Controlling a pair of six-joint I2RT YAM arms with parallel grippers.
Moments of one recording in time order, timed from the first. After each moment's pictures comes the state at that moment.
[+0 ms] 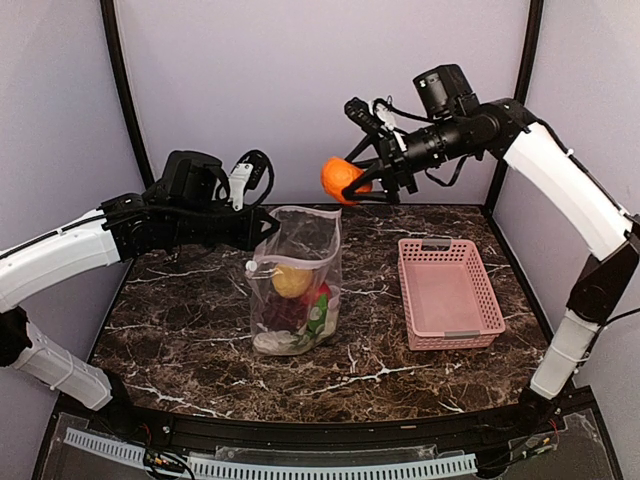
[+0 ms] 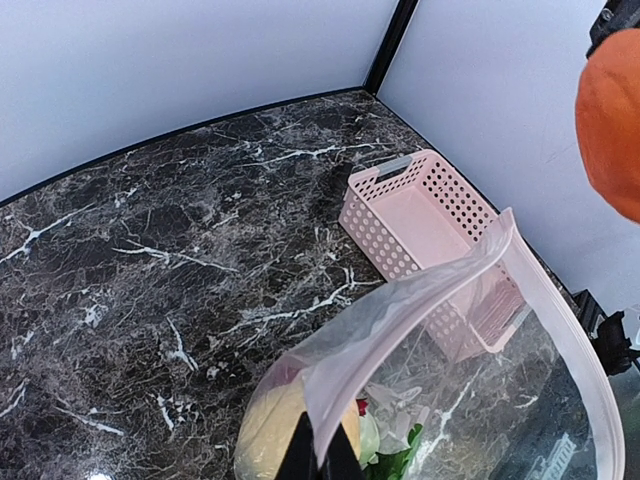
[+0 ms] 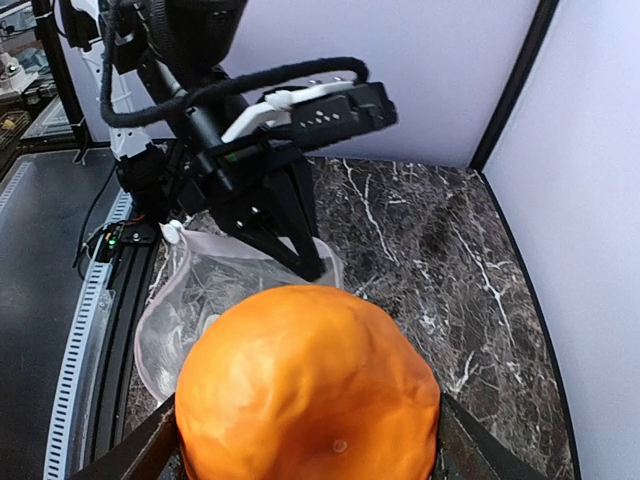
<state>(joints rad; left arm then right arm) -0.83 1.33 1.26 -0.43 -0.03 -0.32 0.68 1.71 2.06 -0.99 -0.71 -0.56</state>
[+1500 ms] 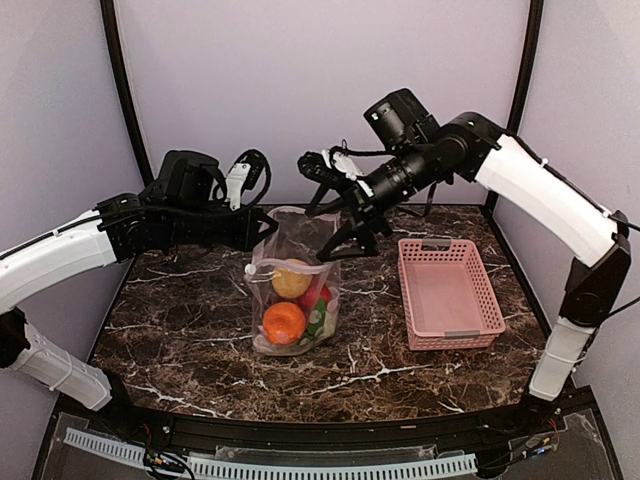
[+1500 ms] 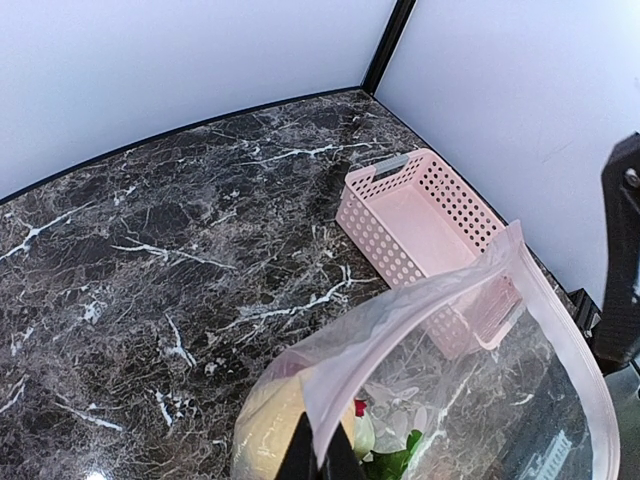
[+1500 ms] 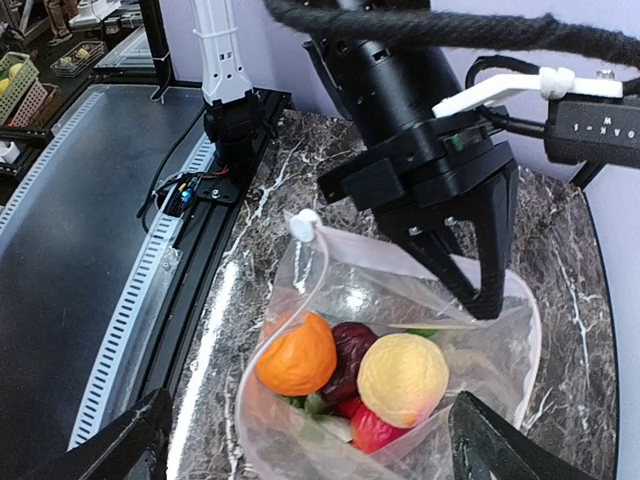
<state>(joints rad) -0.83 1.31 1.26 -0.45 -0.02 -0.33 0.89 1.79 2.06 -1.07 -0.69 -0.64</state>
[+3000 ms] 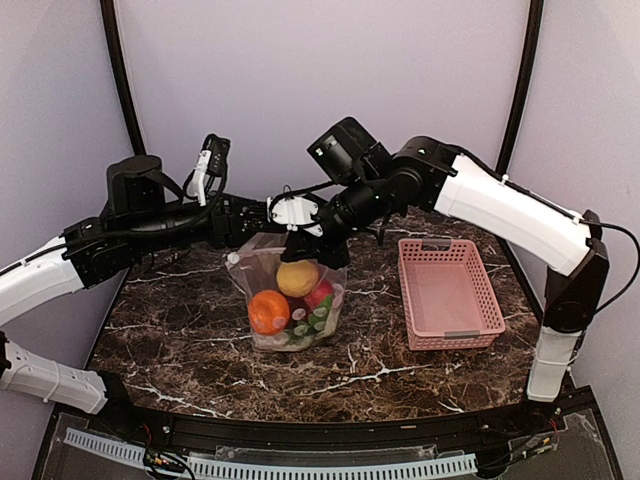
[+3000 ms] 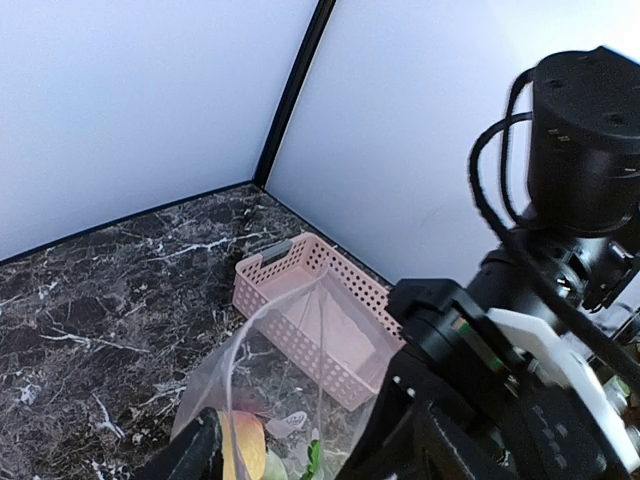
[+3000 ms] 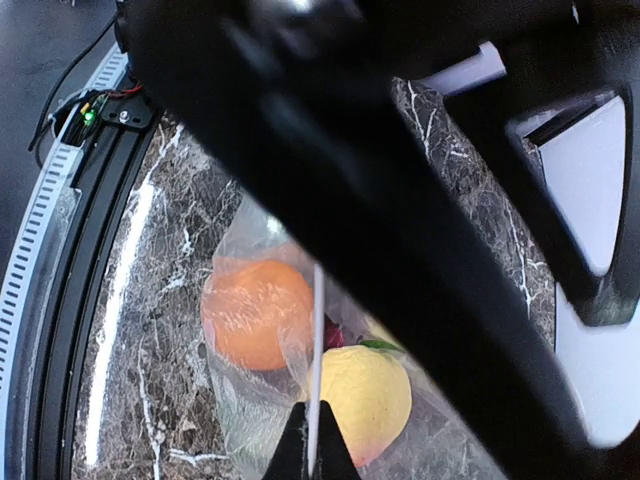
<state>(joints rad) -0.83 1.15 1.10 -0.17 0.21 -0.35 1.08 1.88 2.06 -1.00 -0.25 -0.69</state>
